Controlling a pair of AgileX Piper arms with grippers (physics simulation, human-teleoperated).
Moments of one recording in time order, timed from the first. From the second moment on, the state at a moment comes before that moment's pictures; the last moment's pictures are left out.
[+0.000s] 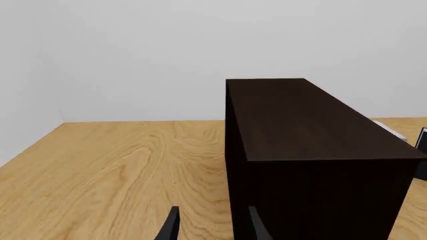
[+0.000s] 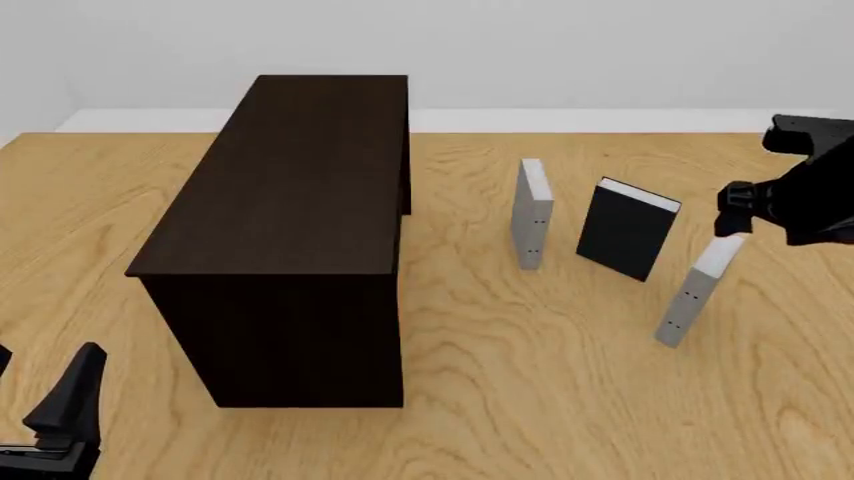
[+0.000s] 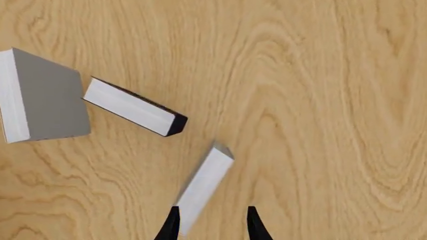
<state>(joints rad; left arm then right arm) -0.02 0.00 -0.01 -0.01 0.01 -0.21 1.52 -1.24 0.84 -0.01</state>
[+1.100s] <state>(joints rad) -0.02 0.00 -0.01 -0.02 0.01 -0.18 1.66 -1.15 0.71 0.04</state>
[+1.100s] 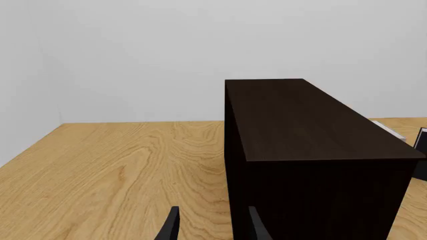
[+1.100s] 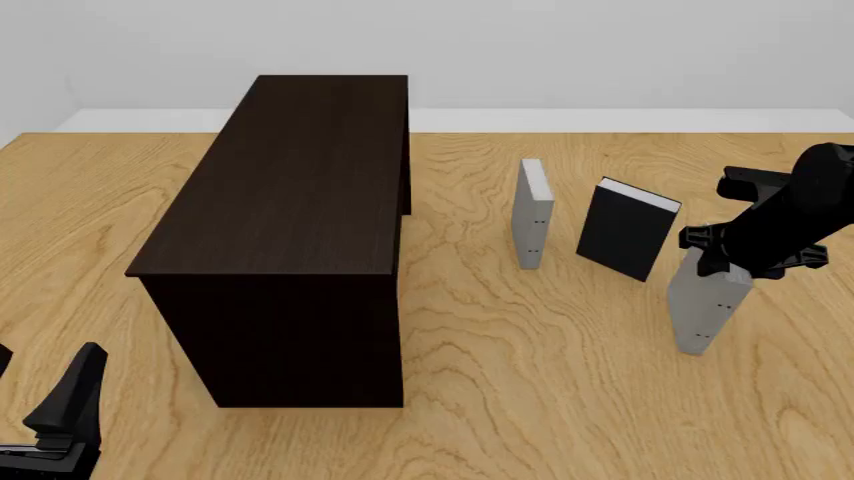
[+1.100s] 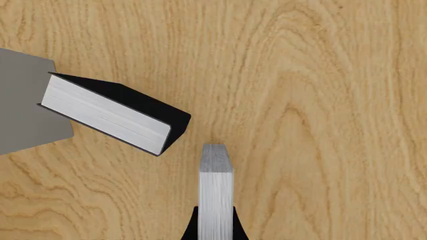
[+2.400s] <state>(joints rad) -0.02 0.00 -0.01 -0.01 0.01 0.11 1.36 -1.20 0.88 0.18</state>
